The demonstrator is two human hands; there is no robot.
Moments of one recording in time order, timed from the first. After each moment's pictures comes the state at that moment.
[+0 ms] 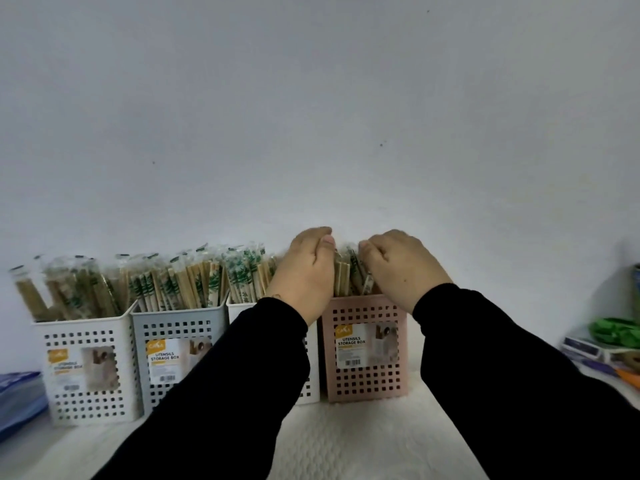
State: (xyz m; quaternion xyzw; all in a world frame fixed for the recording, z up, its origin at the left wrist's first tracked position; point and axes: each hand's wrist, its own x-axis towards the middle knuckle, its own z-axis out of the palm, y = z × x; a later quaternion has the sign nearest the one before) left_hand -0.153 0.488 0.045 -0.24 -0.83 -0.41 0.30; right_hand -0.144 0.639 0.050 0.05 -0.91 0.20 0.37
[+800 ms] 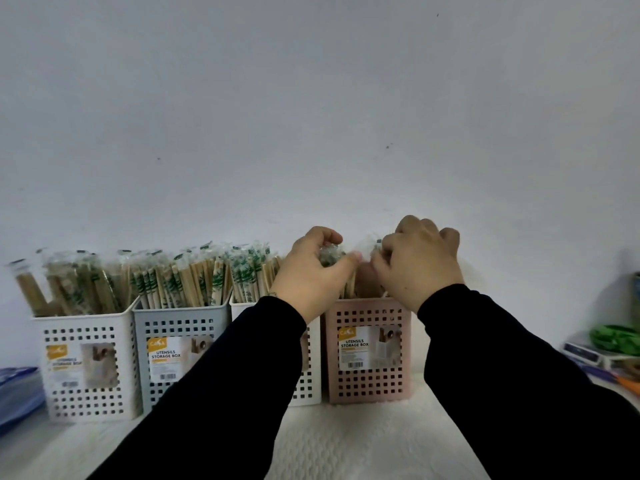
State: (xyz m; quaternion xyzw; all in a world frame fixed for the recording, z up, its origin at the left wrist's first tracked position) left_hand -0.159 0.486 0.046 -0.24 -0.80 -0.47 0.27; right_hand -0.147 0.641 0.050 -0.05 -0.88 -0.01 0.47
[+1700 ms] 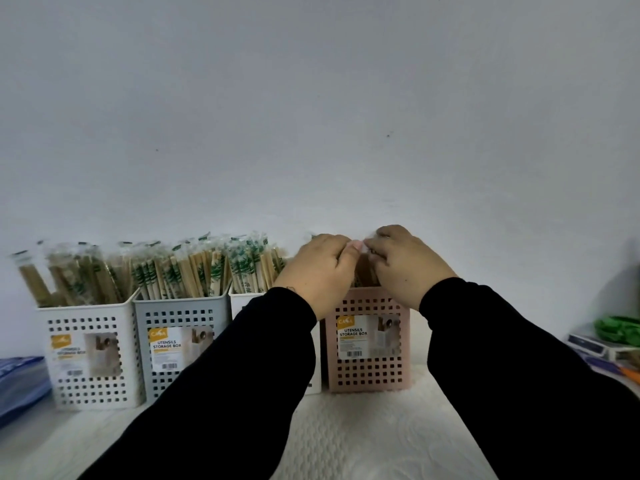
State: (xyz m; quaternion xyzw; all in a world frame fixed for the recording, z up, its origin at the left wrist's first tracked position) left_hand -0.163 0.493 0.043 -0.29 -0.88 -0.26 0.28; right_hand -0.162 0.649 0.042 0.07 -0.93 0.14 0.34
